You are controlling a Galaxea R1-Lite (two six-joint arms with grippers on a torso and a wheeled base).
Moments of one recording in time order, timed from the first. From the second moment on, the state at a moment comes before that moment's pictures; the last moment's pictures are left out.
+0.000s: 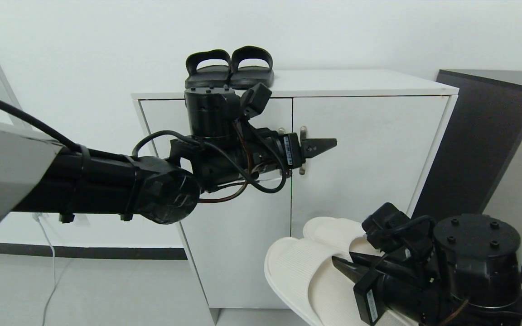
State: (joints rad) left arm -0.59 1.93 -1.31 -0.60 -0.38 -0.34; right arm 0.90 1.59 -0.54 -0.69 -0.21 0.05
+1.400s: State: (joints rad) left arm -0.62 1.85 -1.17 -0.60 -0.37 -0.35; right arm 0.92 1.55 -0.47 -0.71 -0.10 0.00
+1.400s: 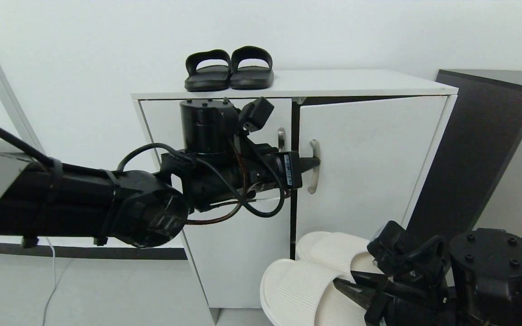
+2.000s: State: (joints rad) left arm -0.60 1.74 -1.03 -0.68 -0.37 -0.35; right arm 0.92 1.55 -0.46 -0.71 -0.10 -0.02
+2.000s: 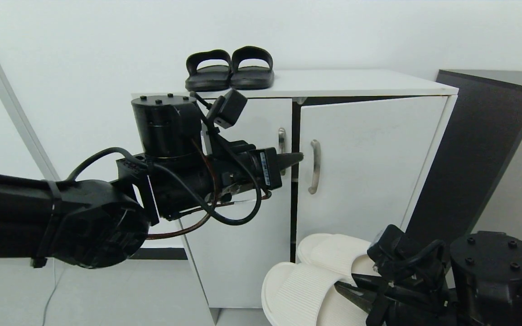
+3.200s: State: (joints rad) left arm -0.61 1.91 -1.15 -0.74 -0.34 -0.40; right arm 0.98 1.55 -0.43 -0.70 -0.11 -0.02
